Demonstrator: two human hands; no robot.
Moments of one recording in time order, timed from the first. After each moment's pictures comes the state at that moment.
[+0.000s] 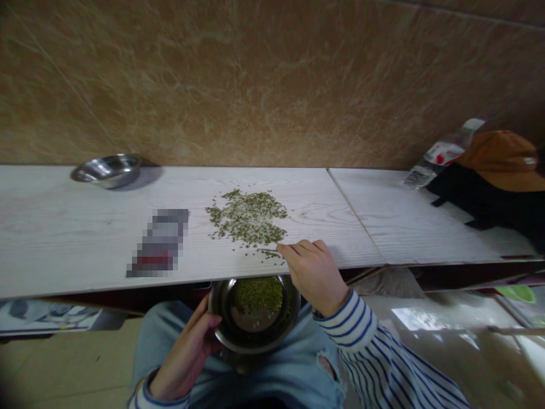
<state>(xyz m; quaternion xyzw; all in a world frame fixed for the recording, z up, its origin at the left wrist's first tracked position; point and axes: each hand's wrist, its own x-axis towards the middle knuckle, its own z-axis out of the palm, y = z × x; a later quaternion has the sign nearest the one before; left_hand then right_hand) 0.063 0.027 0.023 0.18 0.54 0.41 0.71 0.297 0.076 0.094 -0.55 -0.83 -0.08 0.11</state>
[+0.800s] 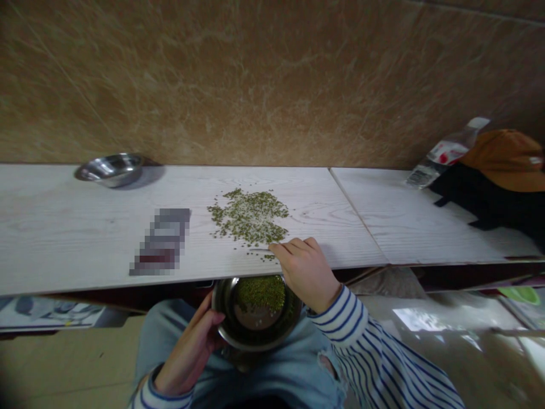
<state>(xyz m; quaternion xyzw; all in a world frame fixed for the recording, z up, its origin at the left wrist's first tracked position) 0.066 0.029 0.026 0.19 0.54 0.41 0.72 0.282 0.083 0.093 -0.53 -0.84 -0.07 0.12</state>
